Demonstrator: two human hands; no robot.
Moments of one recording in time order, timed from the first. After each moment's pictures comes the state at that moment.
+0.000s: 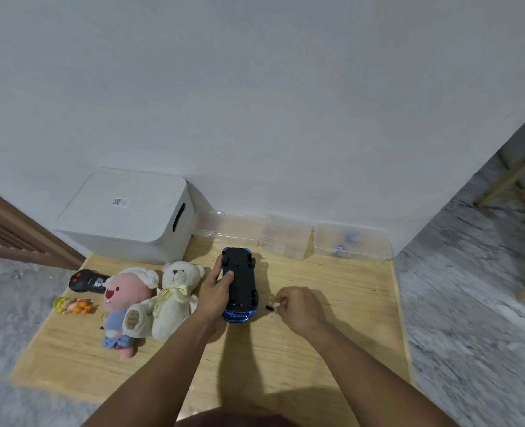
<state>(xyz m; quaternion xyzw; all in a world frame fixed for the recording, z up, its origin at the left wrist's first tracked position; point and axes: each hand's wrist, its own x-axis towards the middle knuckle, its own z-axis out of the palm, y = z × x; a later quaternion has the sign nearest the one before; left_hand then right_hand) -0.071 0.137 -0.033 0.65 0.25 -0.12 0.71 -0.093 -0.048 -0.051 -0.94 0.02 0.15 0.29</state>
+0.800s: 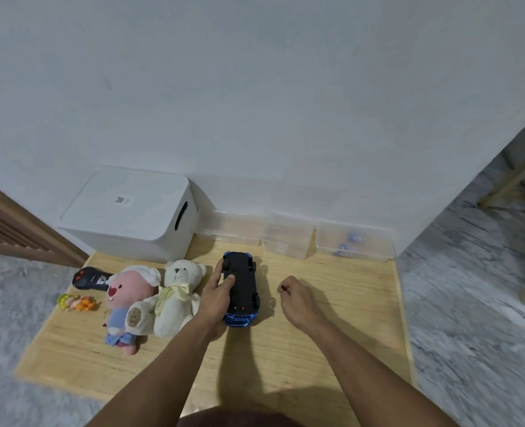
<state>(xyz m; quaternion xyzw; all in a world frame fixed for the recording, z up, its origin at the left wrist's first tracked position) -0.079 0.137 -0.035 0.63 0.25 -0.14 0.72 -0.086 -0.043 -0.051 -0.90 0.09 0.17 0.39</state>
